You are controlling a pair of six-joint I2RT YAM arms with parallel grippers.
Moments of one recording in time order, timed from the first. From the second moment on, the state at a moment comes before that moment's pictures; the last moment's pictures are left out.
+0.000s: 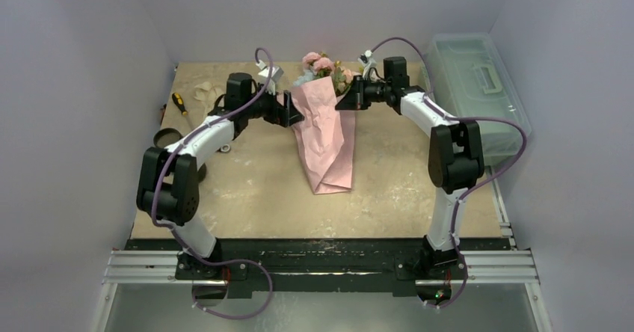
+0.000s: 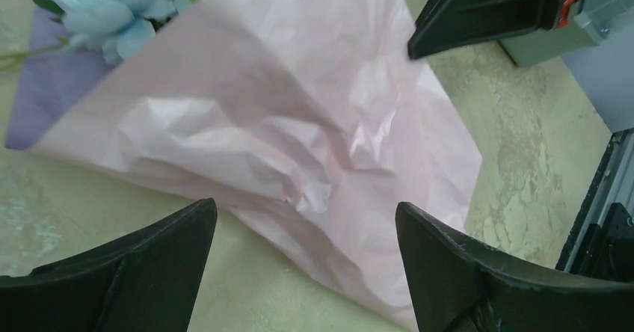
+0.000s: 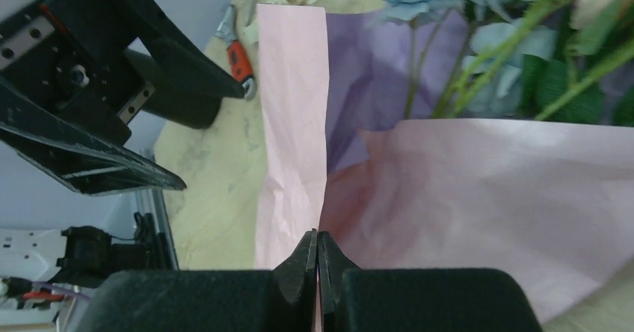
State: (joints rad) left arm -0.25 1.73 1.18 0.01 0.62 -0.15; right arm 0.21 2.02 1.56 -0.16 -0.91 0.26
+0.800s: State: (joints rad) left arm -0.01 1.63 1.43 -0.16 0.55 -0.14; right arm 0.56 2.08 1.51 0.32 -1.03 0.65
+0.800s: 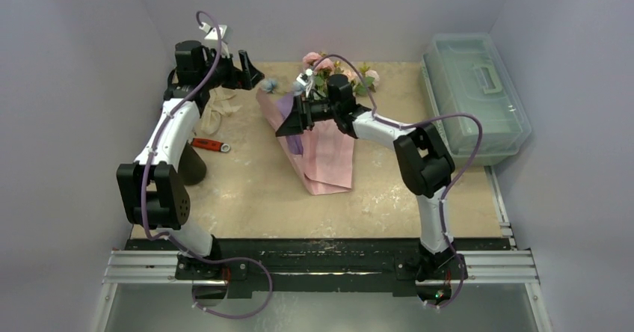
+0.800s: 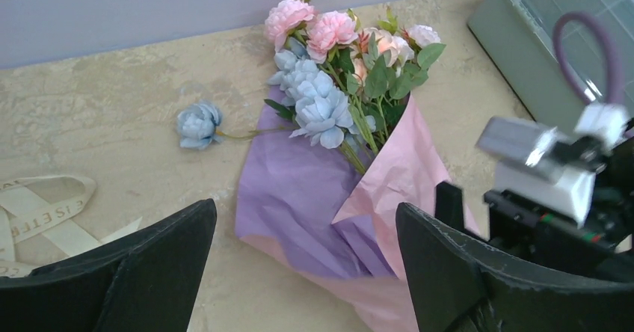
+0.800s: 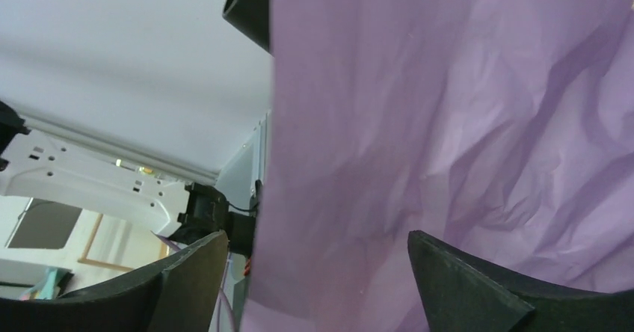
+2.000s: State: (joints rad) left arm -0.03 1.72 1.25 -0.47 0.49 0.17; right arm 0.53 2.04 1.56 0.14 -0.83 0.55
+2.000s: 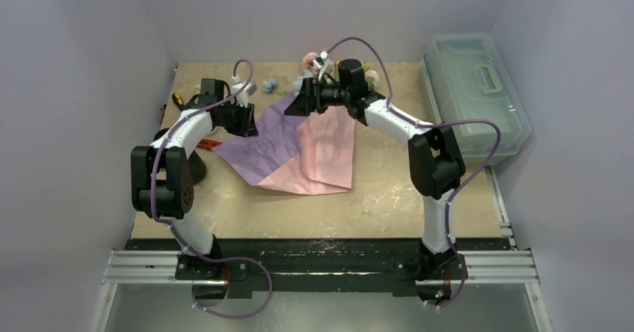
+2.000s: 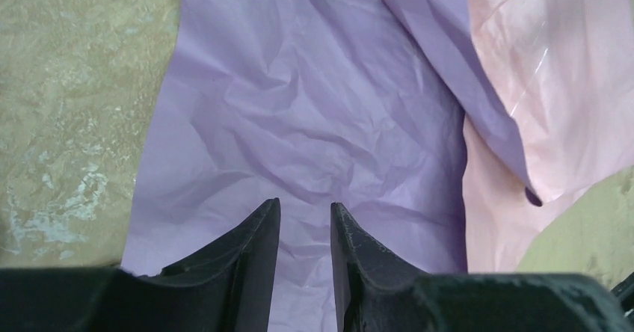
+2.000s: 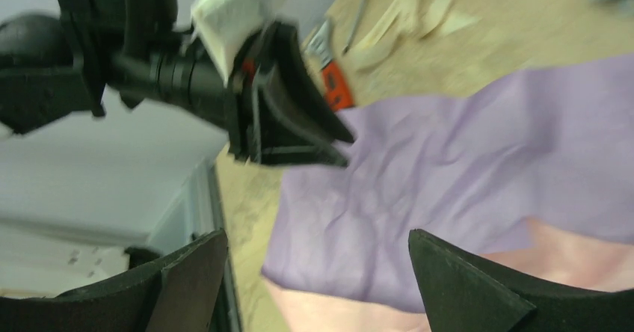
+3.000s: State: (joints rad) left arm -0.13 1.80 1.12 -0.42 0.31 0.35; right arm 0.57 2.17 1.82 -0.39 -0.30 0.36
